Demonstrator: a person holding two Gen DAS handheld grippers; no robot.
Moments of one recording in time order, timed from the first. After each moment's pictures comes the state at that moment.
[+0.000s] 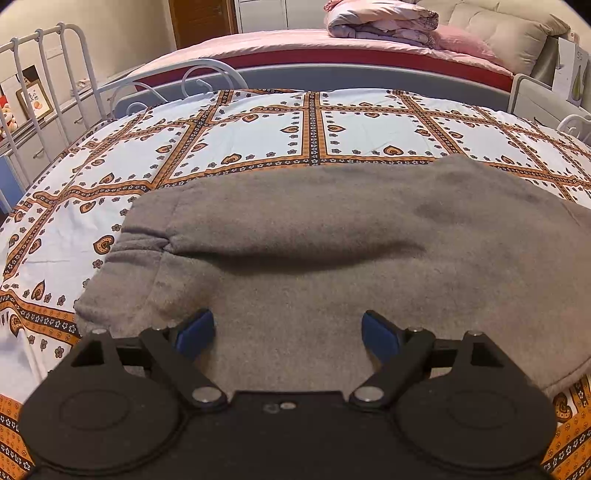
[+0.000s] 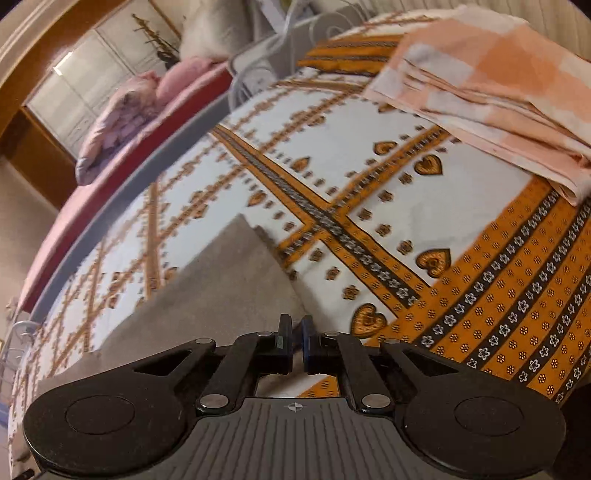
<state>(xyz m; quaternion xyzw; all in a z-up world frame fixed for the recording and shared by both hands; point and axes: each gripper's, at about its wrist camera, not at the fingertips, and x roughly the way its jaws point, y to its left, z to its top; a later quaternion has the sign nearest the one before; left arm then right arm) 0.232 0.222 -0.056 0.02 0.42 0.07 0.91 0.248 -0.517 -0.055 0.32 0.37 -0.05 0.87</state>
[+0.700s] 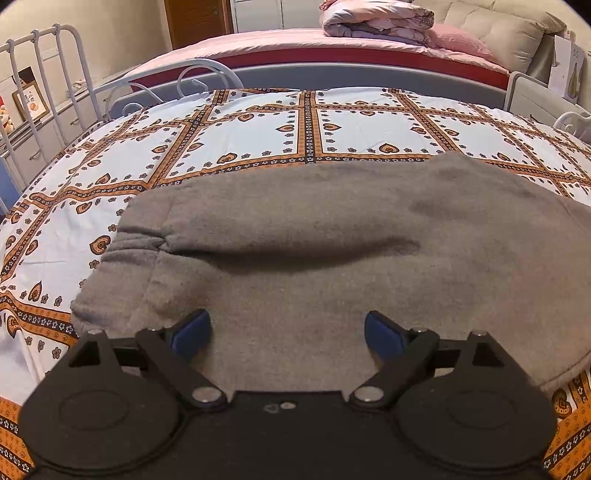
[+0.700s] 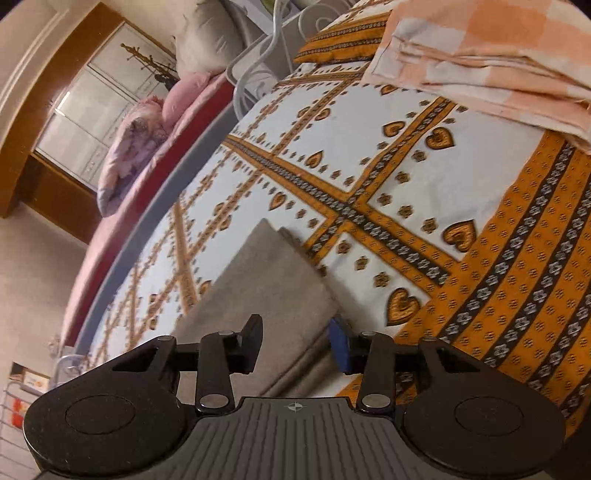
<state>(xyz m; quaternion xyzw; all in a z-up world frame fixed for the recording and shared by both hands) 0.232 0.222 -0.058 0.02 0.42 0.07 0.91 0.239 -0.522 -0.052 0.41 0.34 -0.02 0.84</state>
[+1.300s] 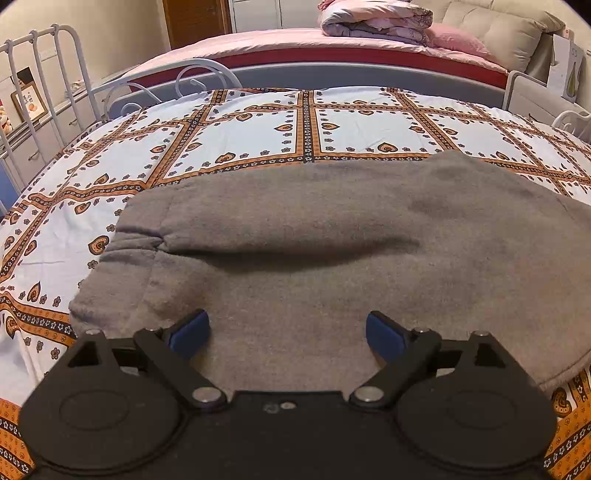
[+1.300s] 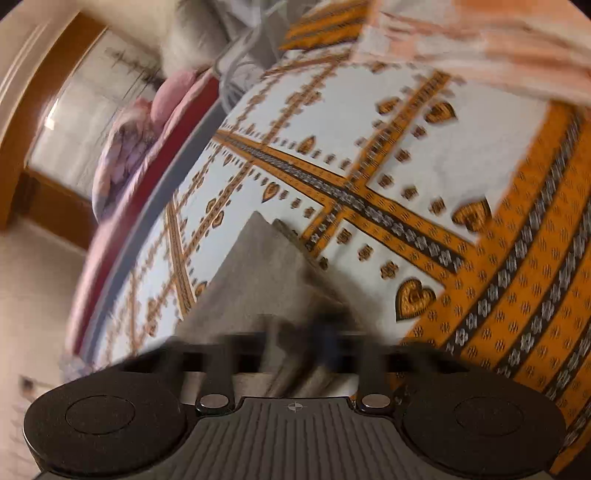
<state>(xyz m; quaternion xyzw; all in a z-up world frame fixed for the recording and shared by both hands) 0.232 0.222 -0.058 0.02 0.42 0.06 0.91 0.250 -0.518 -0.062 0.42 0.36 -0.03 0.83</state>
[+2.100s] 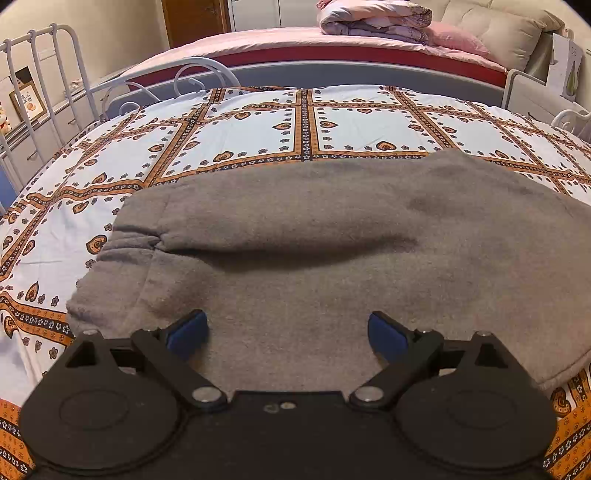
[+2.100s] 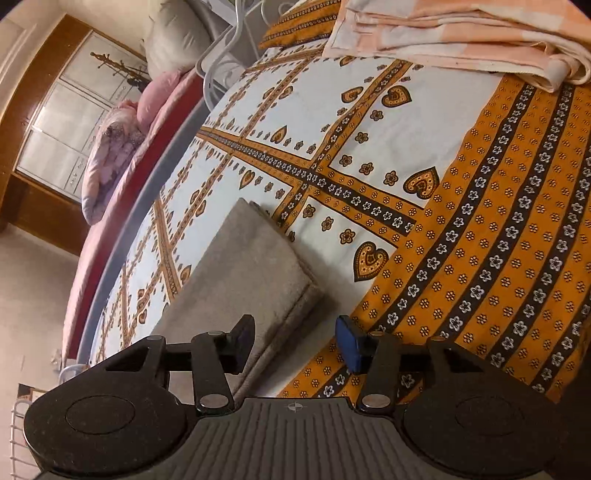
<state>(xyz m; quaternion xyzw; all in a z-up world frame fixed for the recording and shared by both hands) 0.231 0.222 -0.059 0.02 0.42 0.06 0.91 0.226 -0.525 -0.072 0.45 0.37 -0.05 0.81</state>
